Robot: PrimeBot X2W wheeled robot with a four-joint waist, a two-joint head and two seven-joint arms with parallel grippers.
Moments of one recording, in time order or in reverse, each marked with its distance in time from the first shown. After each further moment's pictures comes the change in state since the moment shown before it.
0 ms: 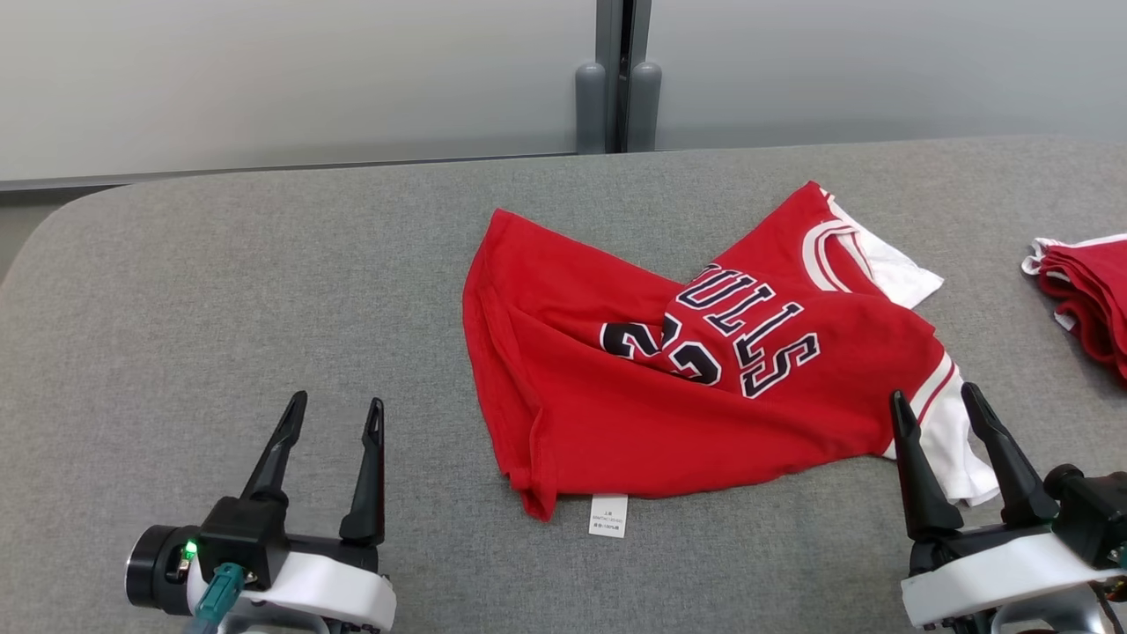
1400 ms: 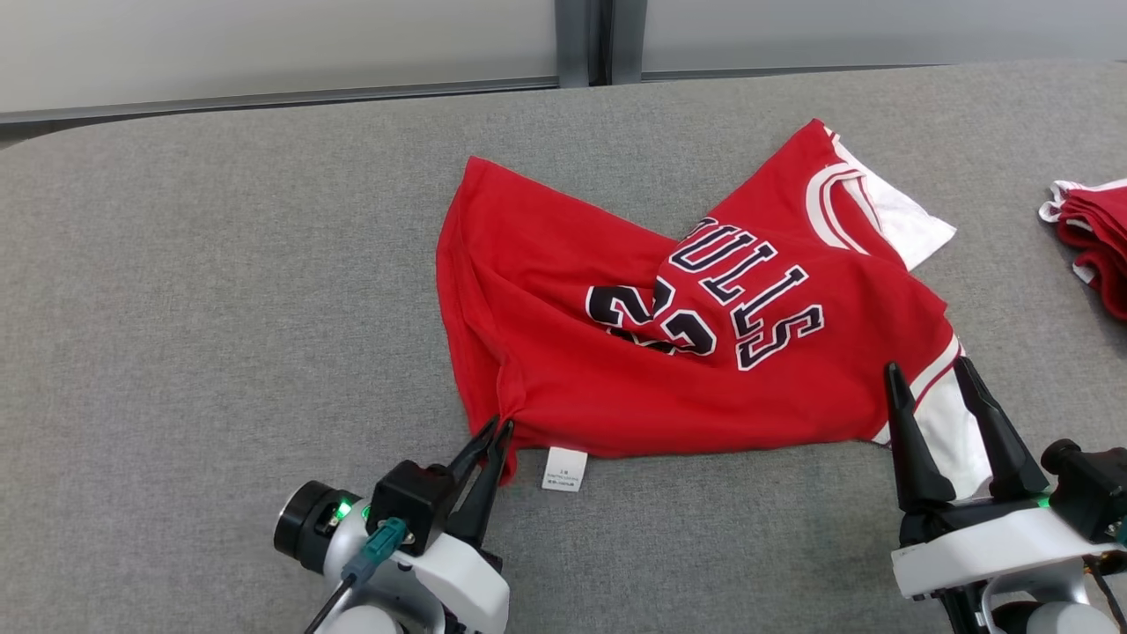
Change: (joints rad) left arm -0.139 -0.065 -0.241 0.133 0.034 -0.106 0.160; right arm -0.062 0.012 0.012 0.042 0.040 0.000 -0.026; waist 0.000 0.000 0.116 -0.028
